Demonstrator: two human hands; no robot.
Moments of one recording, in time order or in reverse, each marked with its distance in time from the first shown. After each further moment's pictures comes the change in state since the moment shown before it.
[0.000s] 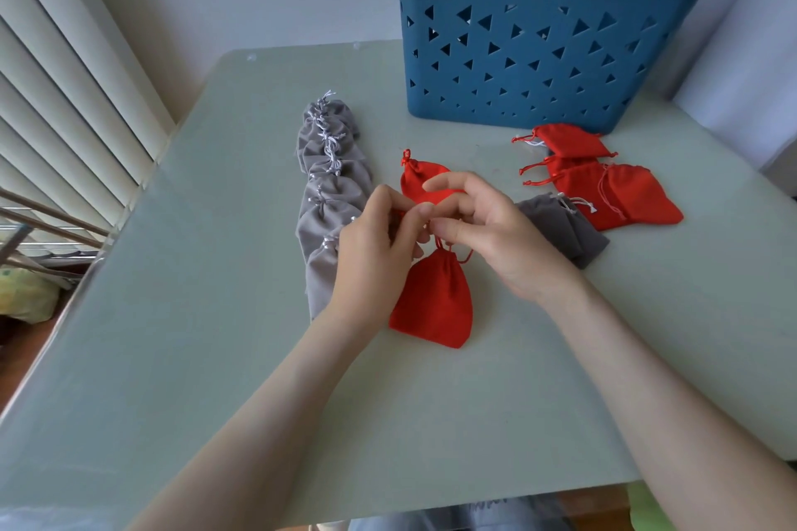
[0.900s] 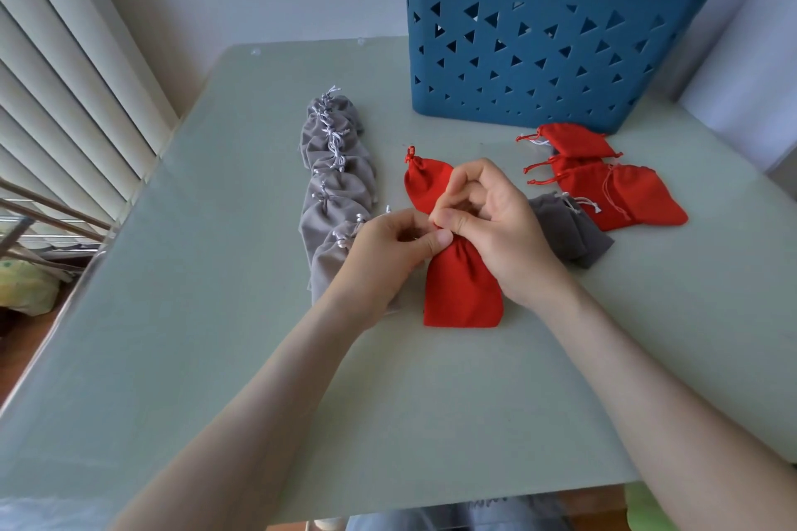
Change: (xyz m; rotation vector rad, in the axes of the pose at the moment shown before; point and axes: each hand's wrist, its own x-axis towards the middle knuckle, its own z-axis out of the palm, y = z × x) left_hand 0.008 -0.015 -0.003 -0.282 -0.342 -0.283; right_hand 0.000 0.004 0.009 0.041 0.126 -0.178
